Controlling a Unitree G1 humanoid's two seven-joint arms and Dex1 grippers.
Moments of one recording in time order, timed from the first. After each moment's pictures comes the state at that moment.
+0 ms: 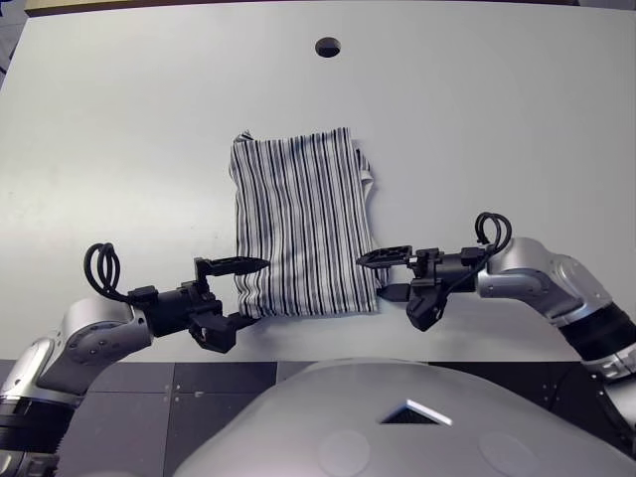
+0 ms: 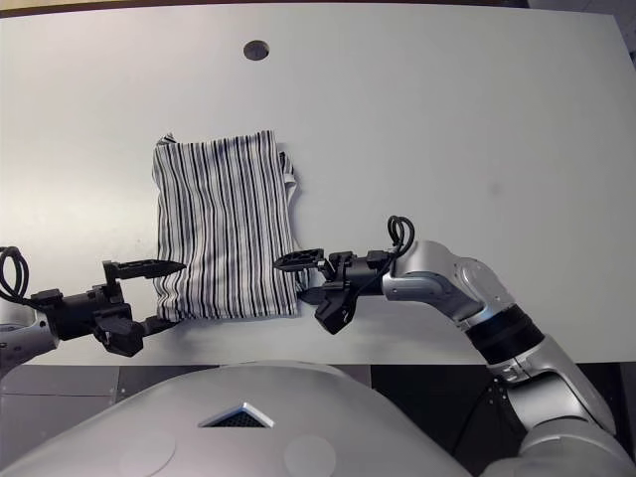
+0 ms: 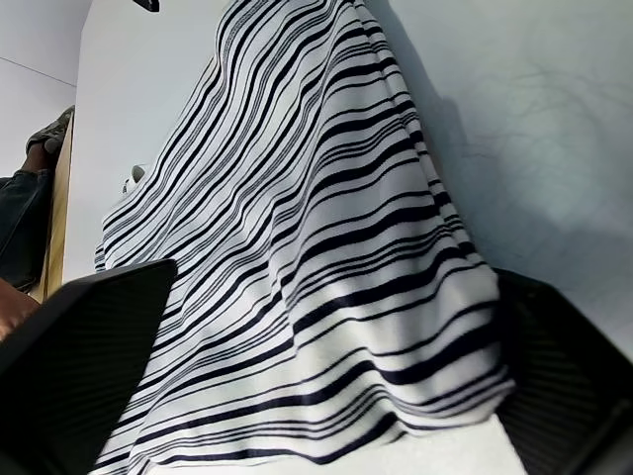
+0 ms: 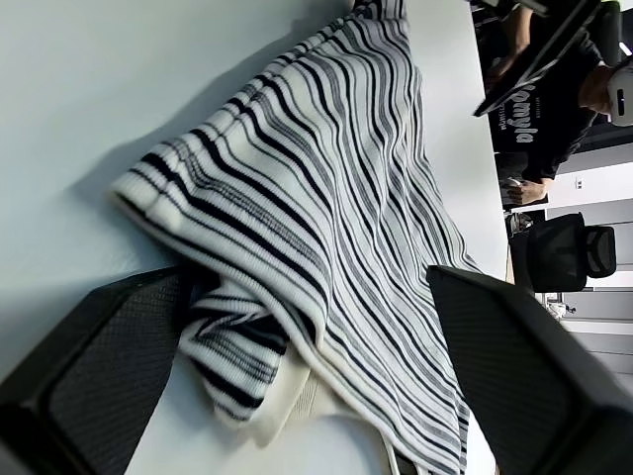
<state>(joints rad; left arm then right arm) 0.52 1.01 -0.03 -0.10 0.31 -0.87 -0.64 -0.12 -0.71 0.59 -0.07 -0.51 -0.79 0.68</state>
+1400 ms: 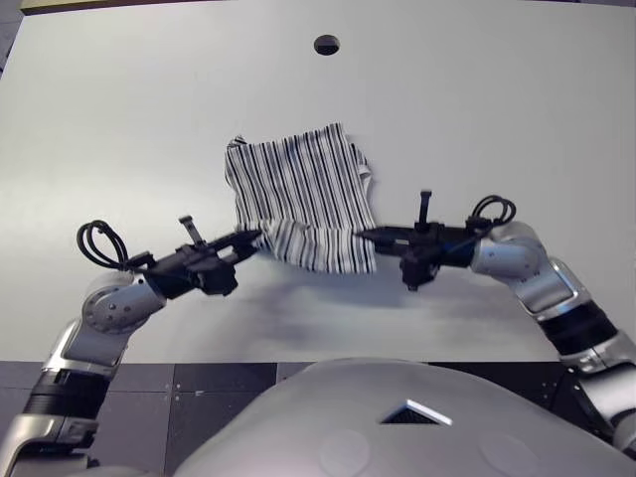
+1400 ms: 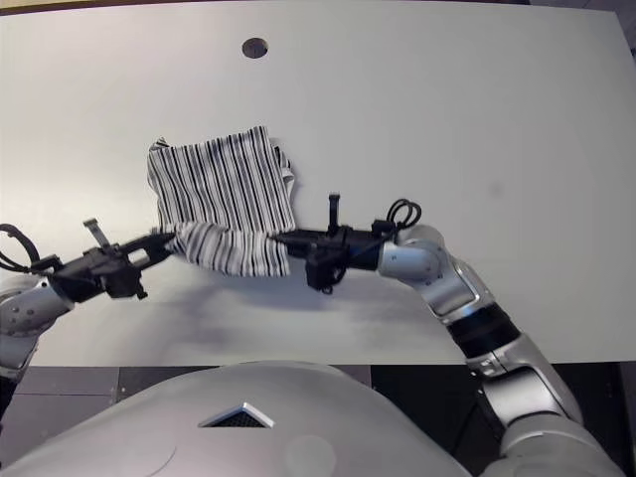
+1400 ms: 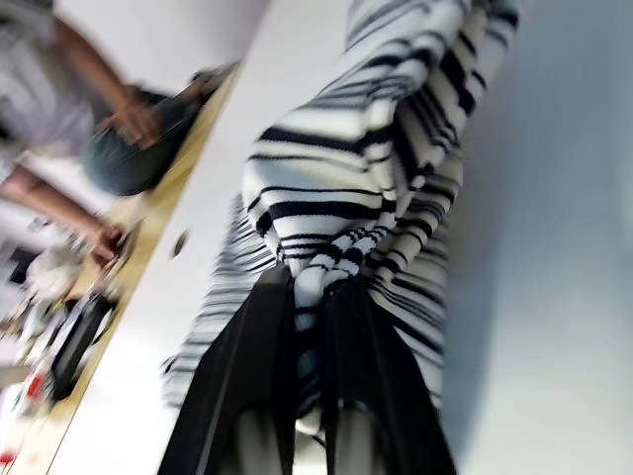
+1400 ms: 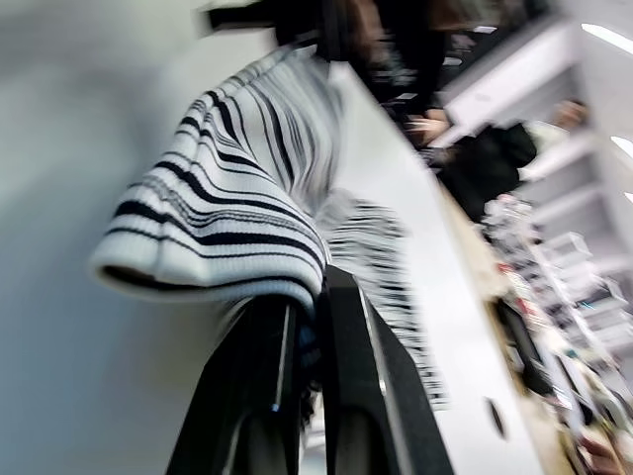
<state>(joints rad) 0.28 0.83 -0.08 0.06 0.05 -0.71 -0.55 -0.19 -0.52 0.51 -0.01 -0.13 -0.52 0.68</state>
